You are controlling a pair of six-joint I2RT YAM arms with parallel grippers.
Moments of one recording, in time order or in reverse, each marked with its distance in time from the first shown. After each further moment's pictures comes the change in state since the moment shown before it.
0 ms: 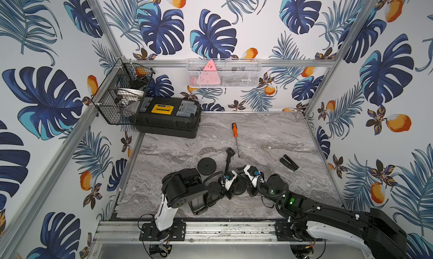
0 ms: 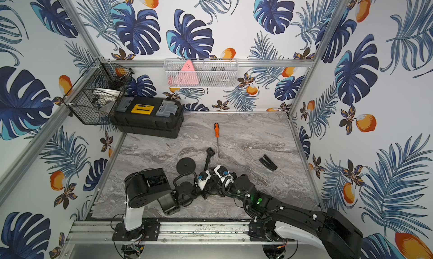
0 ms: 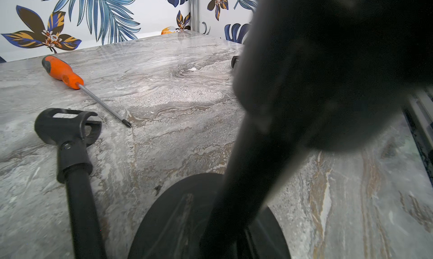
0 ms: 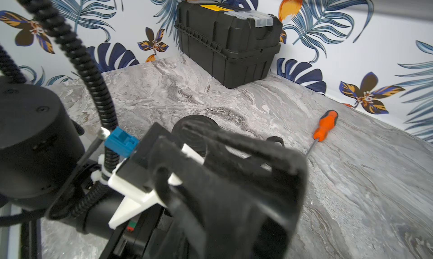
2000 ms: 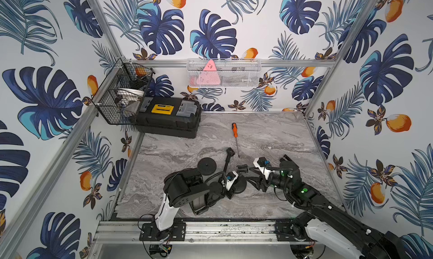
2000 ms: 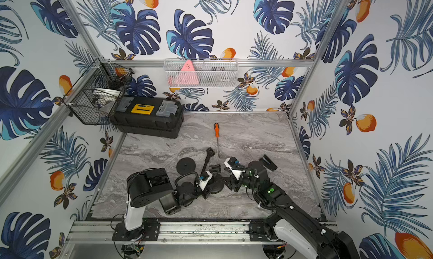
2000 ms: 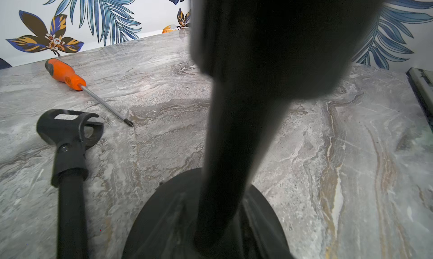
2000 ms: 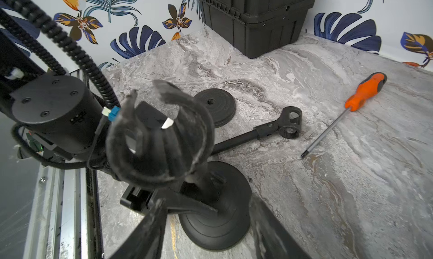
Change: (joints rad) left arm -0.001 0.021 0.011 0.001 -0.022 0.037; right arm -0.459 -0.117 0.113 -0.389 -0.671 -0.083
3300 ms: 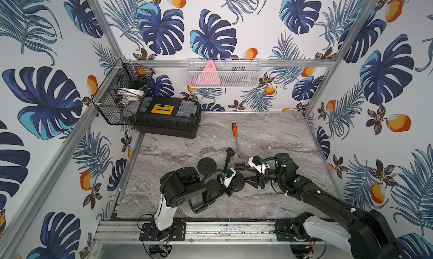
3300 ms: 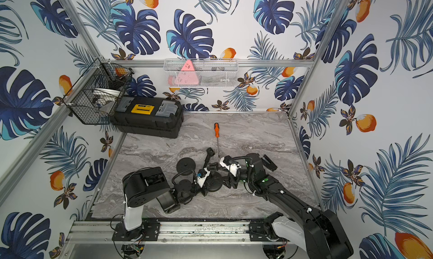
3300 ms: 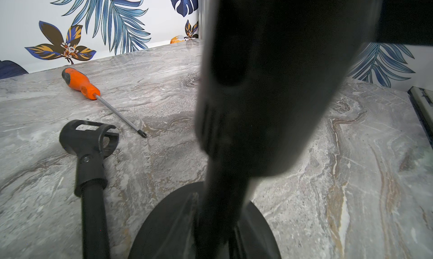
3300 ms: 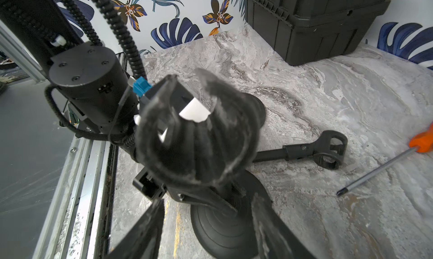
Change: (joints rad) left arm 0.040 -0.035 -0.006 0.007 0.015 -0.016; right arm -0.062 0.249 0.097 0.060 -0.255 -0.188
